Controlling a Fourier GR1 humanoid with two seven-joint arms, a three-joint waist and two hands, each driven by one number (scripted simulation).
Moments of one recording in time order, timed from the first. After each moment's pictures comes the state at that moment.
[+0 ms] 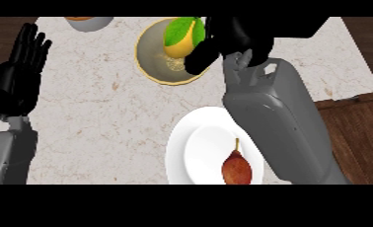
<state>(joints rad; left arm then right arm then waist) -0.30 0.32 0.20 -1.46 0.15 0.02 -0.01 -0.99 -0.01 0.20 -1.49 0.79 0.23 1.03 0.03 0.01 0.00</state>
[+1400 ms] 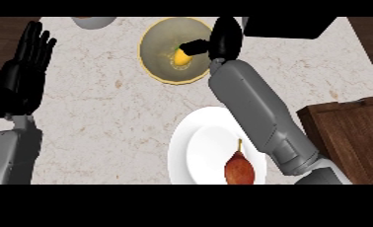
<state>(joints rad) -0.31 0.30 0.19 -1.48 0.13 0.03 0.00 -1.05 0.00 0.26 -0.69 0.53 -0.74 0.67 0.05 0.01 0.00</state>
